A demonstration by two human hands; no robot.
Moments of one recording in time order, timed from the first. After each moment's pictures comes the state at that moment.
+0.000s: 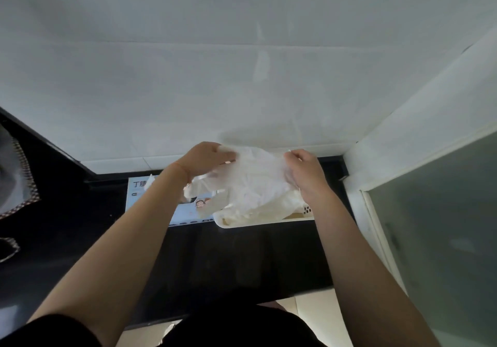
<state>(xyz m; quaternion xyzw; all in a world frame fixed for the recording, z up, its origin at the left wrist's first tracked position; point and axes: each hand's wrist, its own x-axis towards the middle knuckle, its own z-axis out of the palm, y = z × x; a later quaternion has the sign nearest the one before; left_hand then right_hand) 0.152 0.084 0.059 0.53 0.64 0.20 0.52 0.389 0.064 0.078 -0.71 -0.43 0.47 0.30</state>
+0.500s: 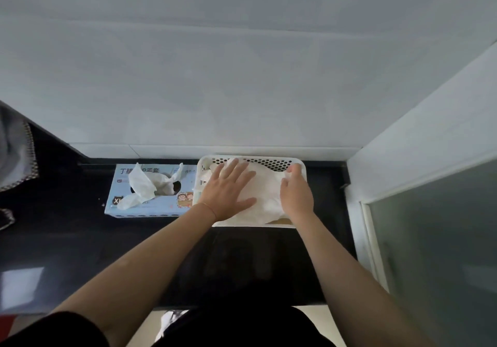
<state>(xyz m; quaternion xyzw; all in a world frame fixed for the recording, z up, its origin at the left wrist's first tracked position) 0.246 0.037 -0.031 0.80 0.58 -0.03 0.11 0.441 0.069 -0.018 -0.72 -0.62 0.28 0.13</state>
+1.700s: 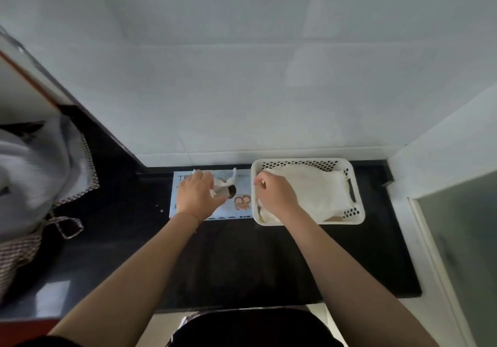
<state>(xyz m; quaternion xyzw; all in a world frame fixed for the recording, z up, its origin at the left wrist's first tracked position) 0.084 -0.007 -0.009 0.62 0.77 0.06 0.14 0.284 0.032 0.010 -0.61 -0.72 0.32 0.09</state>
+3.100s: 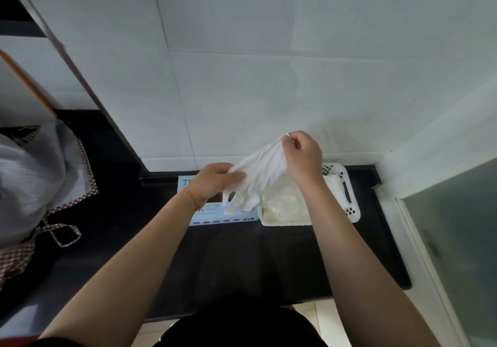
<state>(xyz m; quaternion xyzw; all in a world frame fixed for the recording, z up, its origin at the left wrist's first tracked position) 0.068 0.005 0.058 0.48 0.56 0.29 0.61 0.272 0.050 0.106 -0.65 -0.57 0.32 0.39</state>
